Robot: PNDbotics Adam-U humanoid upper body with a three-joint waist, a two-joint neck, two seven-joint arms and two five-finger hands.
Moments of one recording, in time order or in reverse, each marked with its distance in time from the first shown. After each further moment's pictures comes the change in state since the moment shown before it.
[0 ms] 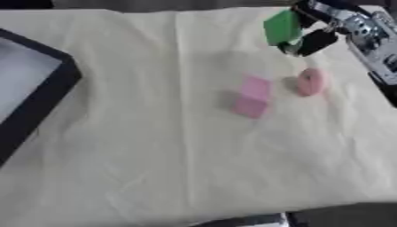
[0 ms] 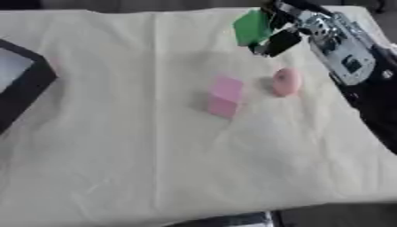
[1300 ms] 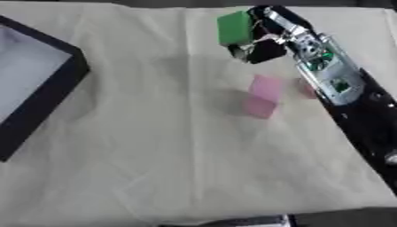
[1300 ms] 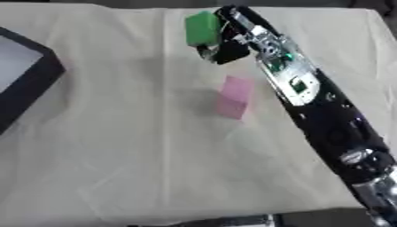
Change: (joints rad) left arm 0.035 0.019 -0.031 -0.229 -0.048 0.032 0.026; right arm -0.021 0.301 0.014 -0.021 -0.047 0.052 -0.134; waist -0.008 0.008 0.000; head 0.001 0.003
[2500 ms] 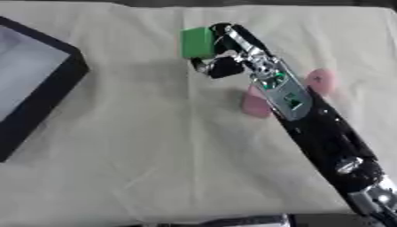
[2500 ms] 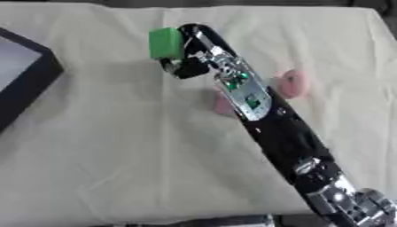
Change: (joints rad) left arm -0.086 0.043 -0.162 -0.387 -0.302 0.217 -0.127; right arm 0.011 0.184 0.003 0.071 0.058 -0.055 -0.095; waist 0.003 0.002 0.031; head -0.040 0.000
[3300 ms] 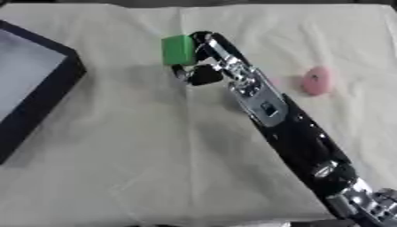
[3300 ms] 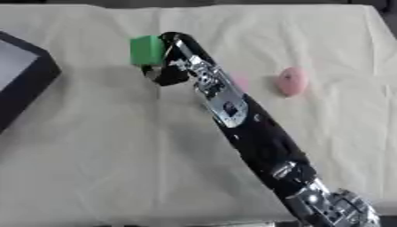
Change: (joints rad) left arm -0.109 -0.021 -0.109 -0.080 -0.182 0.101 -0.171; right arm 0.000 0.069 0.004 0.040 0.021 -0.018 -0.045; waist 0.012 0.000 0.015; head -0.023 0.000
